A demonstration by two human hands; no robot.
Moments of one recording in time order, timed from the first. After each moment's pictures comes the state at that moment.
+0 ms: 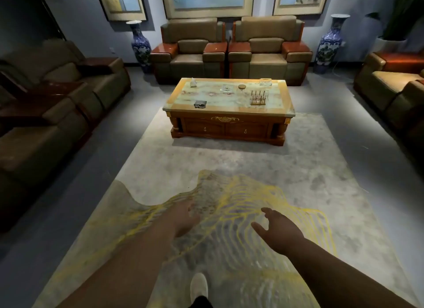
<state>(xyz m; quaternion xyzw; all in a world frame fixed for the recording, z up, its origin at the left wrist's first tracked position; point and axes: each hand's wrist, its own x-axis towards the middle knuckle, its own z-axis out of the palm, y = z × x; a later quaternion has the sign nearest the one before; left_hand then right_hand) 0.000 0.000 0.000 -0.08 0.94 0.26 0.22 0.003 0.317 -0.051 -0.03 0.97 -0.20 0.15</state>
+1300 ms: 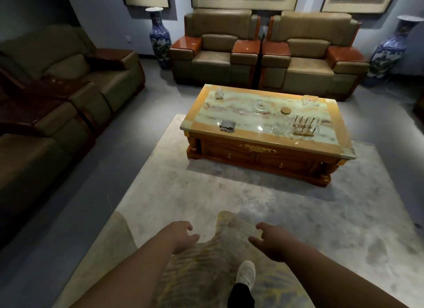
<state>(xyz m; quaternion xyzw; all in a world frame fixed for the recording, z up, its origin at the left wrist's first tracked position) -0.446 -0.227 -0.071 -0.15 0.89 0.24 0.35 -0.492 0.090 -0.086 -0.06 0.94 -0.12 0.32</state>
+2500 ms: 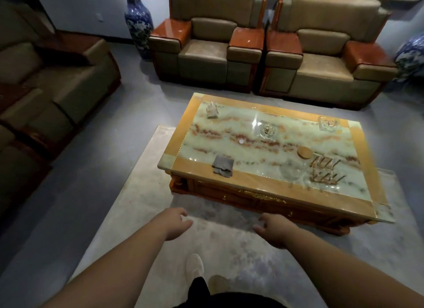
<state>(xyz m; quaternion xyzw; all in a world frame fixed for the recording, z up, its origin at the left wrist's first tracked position) -1.009 -0.317 -0.096 -0.15 0.90 0.24 0.33 -1.056 0.017 -0.095 -0.04 0.92 -0.08 0.37</state>
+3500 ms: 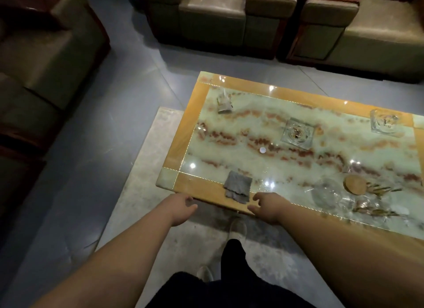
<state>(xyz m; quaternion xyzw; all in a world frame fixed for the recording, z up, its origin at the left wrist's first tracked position) -1.329 -0.410 -0.164 -0.16 0.88 0.24 0.38 -1.404 -0.100 -0.165 -0.08 0.89 -0.08 0.45</state>
